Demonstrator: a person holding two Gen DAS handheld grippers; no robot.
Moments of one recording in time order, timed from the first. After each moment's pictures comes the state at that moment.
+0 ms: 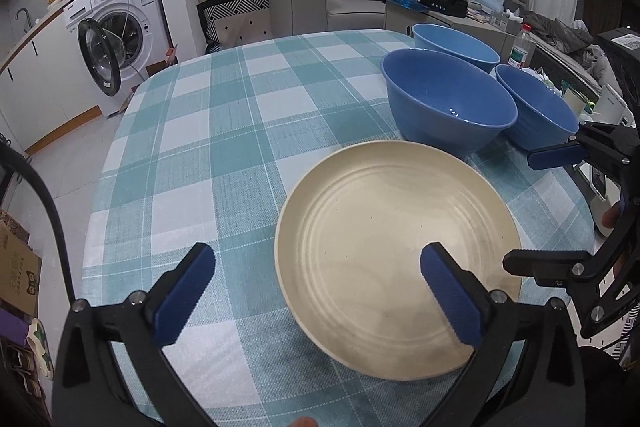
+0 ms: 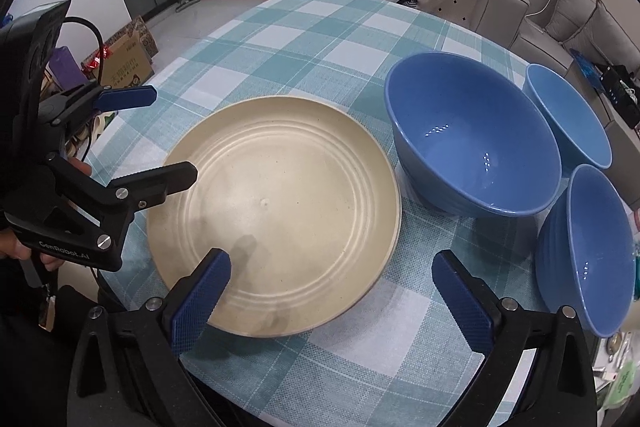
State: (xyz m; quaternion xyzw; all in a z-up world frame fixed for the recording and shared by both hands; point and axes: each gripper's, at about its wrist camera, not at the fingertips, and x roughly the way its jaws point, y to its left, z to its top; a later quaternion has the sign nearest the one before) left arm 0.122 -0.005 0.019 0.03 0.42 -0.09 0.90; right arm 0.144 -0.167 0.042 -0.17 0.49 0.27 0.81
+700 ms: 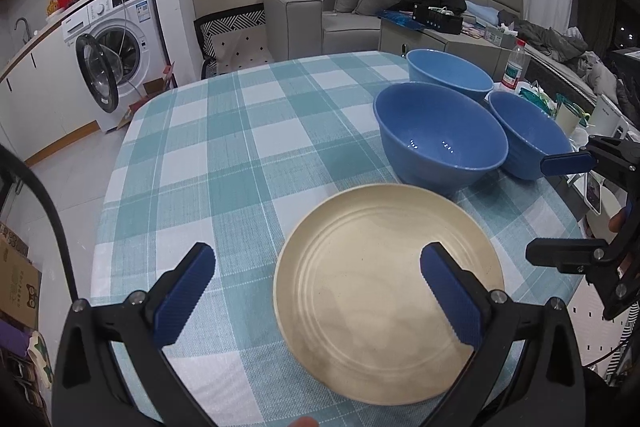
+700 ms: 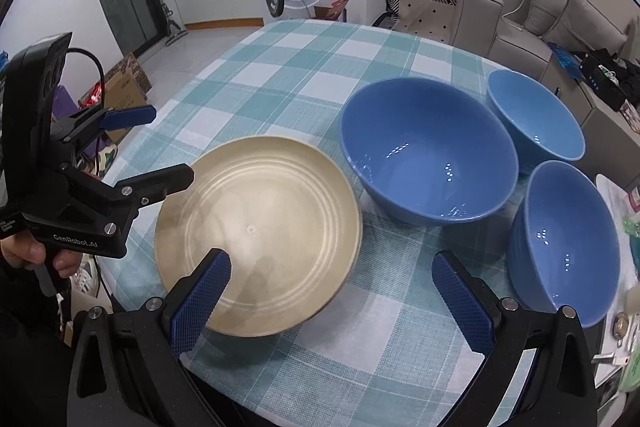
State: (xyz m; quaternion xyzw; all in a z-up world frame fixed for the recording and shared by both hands) left arm 0.137 -0.011 0.050 0.03 0.40 -0.09 0.91; right arm 0.150 -0.203 0.080 -0.12 0.47 0.25 0.84
